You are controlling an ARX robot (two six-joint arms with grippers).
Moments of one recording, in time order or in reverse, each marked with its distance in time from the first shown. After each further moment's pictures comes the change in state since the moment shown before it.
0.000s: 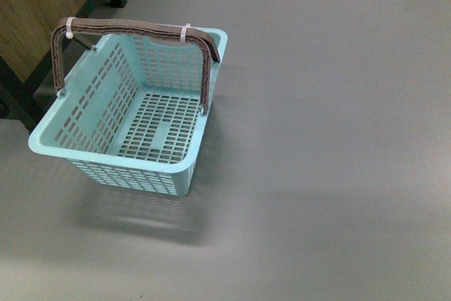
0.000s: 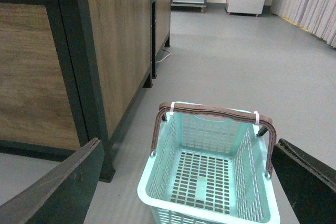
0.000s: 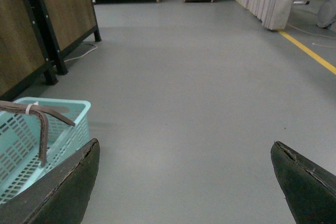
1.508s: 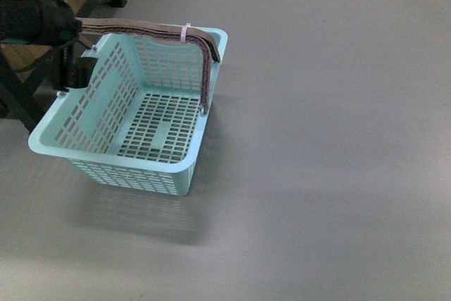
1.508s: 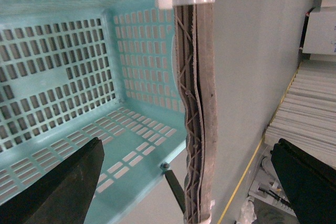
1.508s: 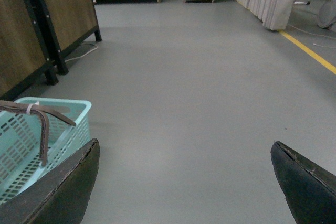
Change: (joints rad) left arm -0.084 2.247 1.204 0.488 0.035 -1.428; right arm 0.000 0.000 0.000 0.000 -0.002 0.000
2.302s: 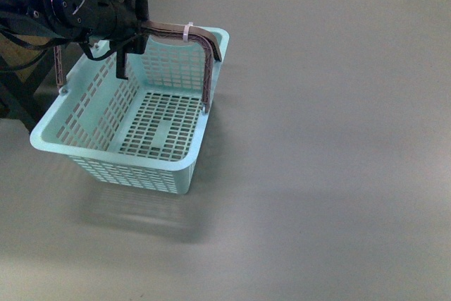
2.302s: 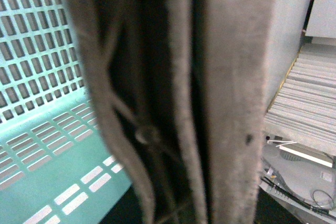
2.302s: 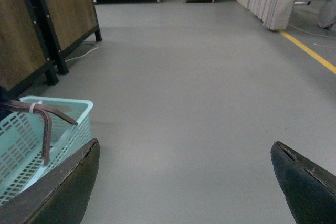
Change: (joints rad) left arm -0.075 0.322 0.451 -0.110 0.017 -0.066; right arm 0.000 0.000 0.000 0.000 0.000 0.000
